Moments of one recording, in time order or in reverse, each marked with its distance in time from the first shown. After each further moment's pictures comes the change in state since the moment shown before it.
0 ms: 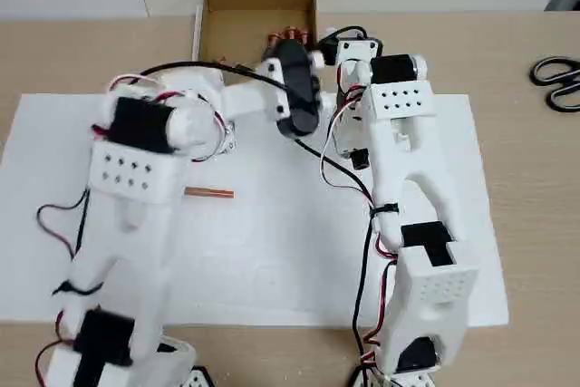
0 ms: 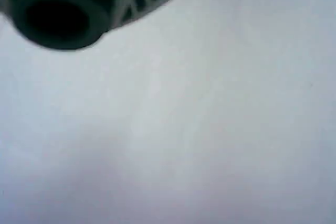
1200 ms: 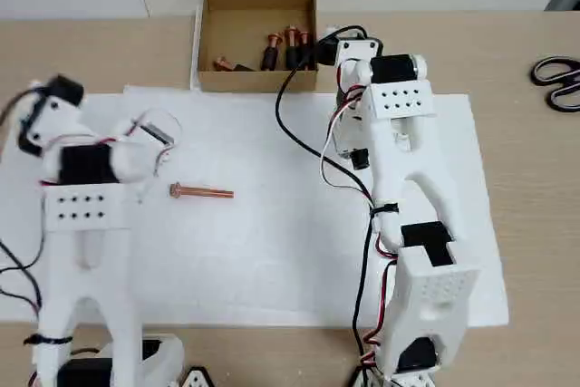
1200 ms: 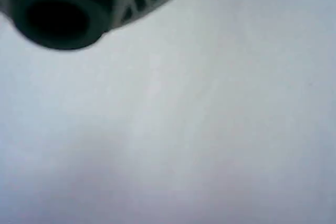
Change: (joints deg) left arm -16.8 -13.8 36.0 -12.3 120.4; right arm 0.0 0.0 0.0 0.0 0.0
